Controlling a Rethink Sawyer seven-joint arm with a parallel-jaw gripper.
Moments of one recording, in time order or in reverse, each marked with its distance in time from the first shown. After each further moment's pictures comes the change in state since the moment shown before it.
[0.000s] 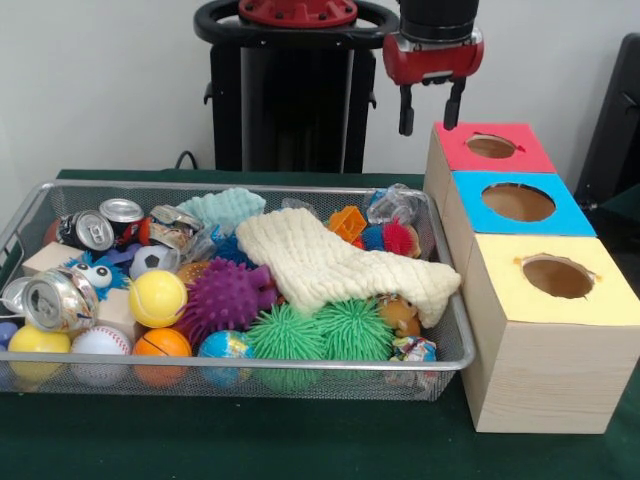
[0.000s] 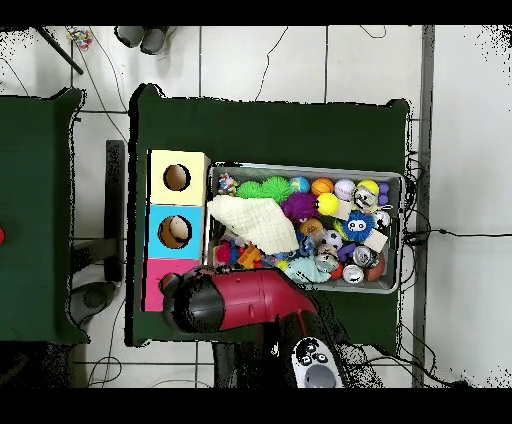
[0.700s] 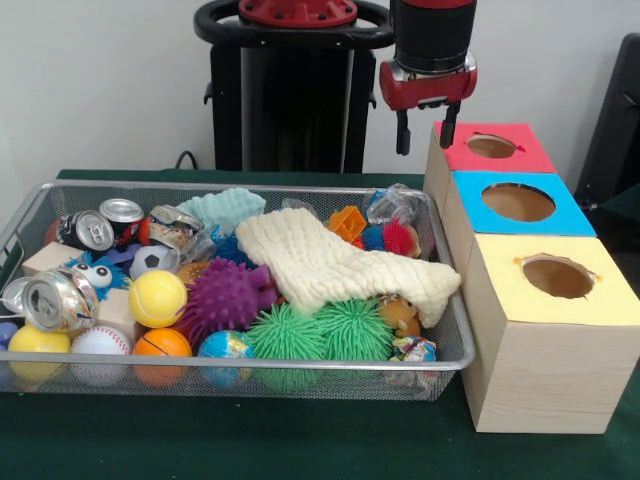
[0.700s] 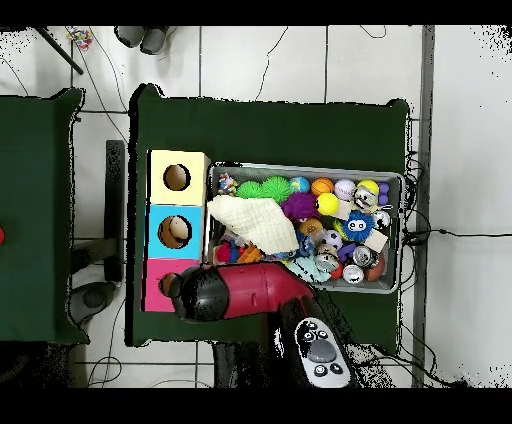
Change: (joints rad) arm -0.010 0.092 0.002 -0.030 0.000 0.000 0.000
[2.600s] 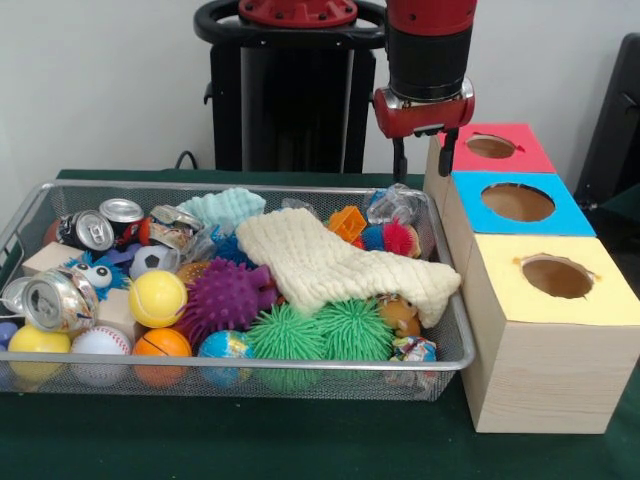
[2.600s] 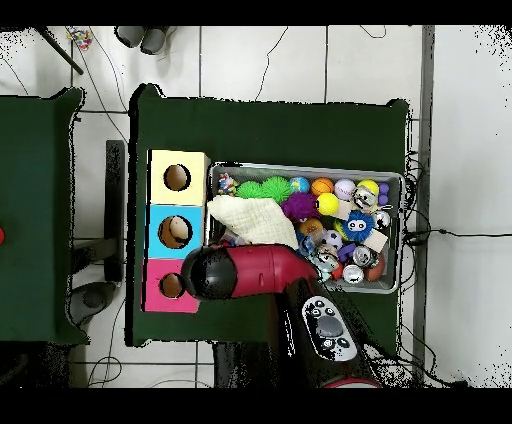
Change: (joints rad) arm -0.014 0.071 0.000 -0.100 0.000 0.003 0.000
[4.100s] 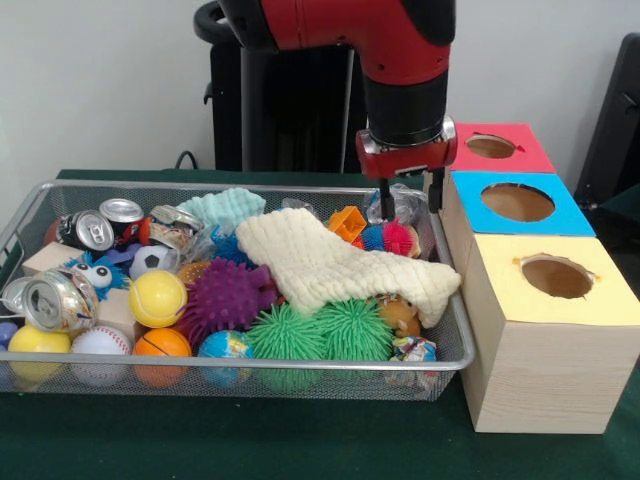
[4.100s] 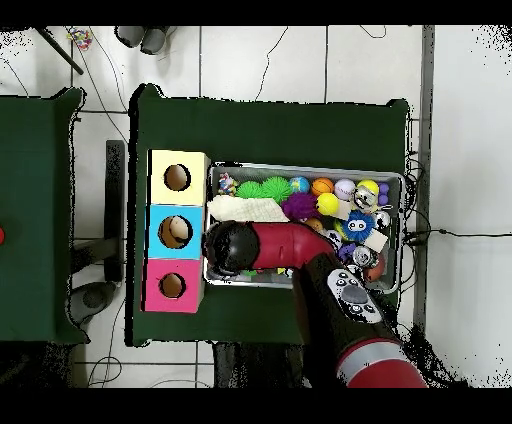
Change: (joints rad) arm -0.102 0.111 0.065 -0.113 -0.001 0.046 0.000
